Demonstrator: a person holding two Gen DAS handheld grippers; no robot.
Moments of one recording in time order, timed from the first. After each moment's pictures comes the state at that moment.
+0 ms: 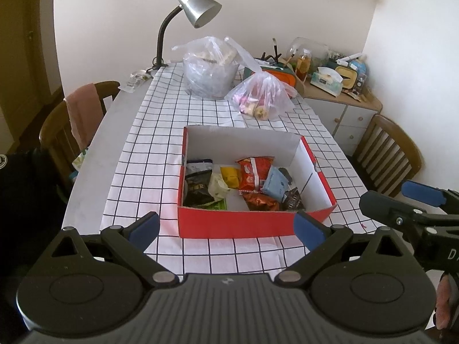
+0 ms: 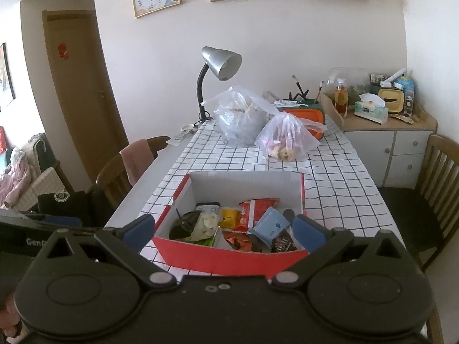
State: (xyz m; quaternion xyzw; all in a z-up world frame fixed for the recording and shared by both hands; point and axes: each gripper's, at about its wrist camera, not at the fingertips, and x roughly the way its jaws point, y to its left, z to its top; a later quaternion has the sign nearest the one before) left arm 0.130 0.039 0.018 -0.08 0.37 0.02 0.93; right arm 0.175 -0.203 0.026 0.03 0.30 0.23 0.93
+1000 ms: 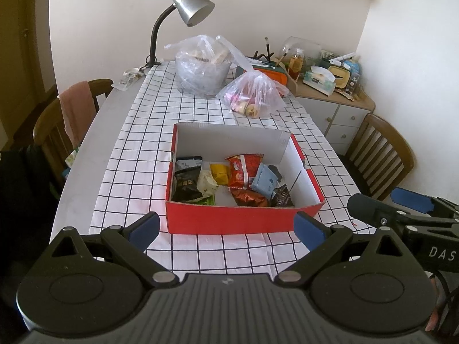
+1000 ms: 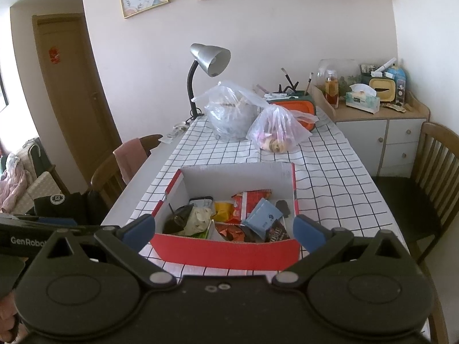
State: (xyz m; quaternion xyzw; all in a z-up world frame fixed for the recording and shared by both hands) left arm 0.124 0.030 0.018 -0.08 0.37 0.01 0.93; right arm 0.171 -0.211 0.019 0.04 0.31 0.22 0.92
